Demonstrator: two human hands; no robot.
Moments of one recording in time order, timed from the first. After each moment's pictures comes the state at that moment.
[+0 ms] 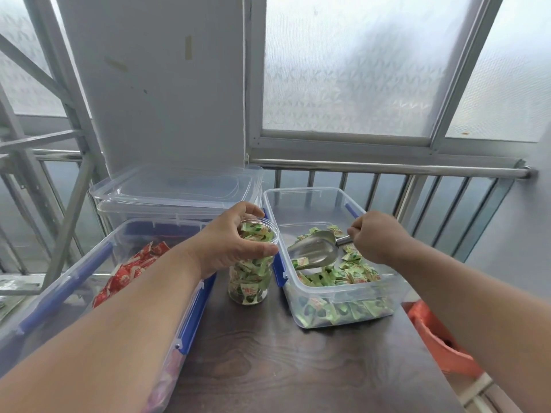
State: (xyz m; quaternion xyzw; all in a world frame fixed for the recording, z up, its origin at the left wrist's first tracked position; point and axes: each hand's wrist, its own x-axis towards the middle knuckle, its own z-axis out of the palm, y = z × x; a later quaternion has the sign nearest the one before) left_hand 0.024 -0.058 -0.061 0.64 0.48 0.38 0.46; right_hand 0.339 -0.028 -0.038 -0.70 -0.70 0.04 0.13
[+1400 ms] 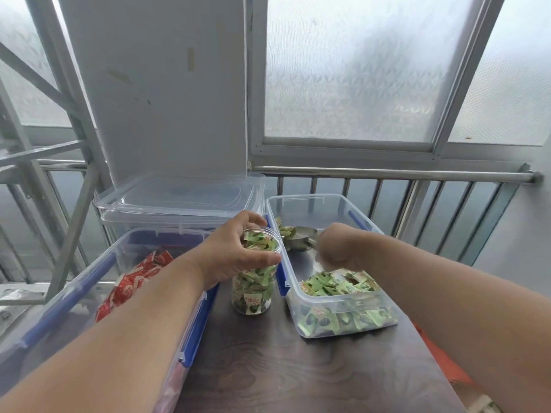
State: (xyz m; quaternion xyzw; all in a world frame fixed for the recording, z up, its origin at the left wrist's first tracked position) left_hand 0.028 -0.066 -0.054 0.65 0.49 0.37 0.45; right_hand 0.287 0.022 -0.065 -0.65 -0.54 0.49 0.24
